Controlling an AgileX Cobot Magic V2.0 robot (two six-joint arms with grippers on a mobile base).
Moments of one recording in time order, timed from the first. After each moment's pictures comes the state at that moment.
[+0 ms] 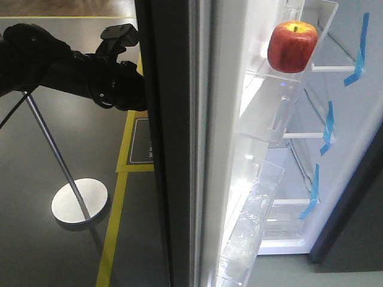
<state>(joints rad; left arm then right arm) -0.31 1.81 -1.58 -0.87 0.83 0.64 0.08 -0.01 -0.58 0.66 1.28 -0.41</state>
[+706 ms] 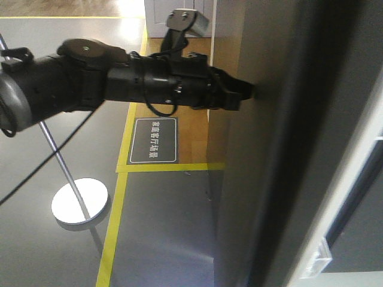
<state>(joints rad) -0.57 1.82 -1.58 -1.35 0.69 1.12 0.08 -0.01 -0.58 0.66 1.28 -0.41</state>
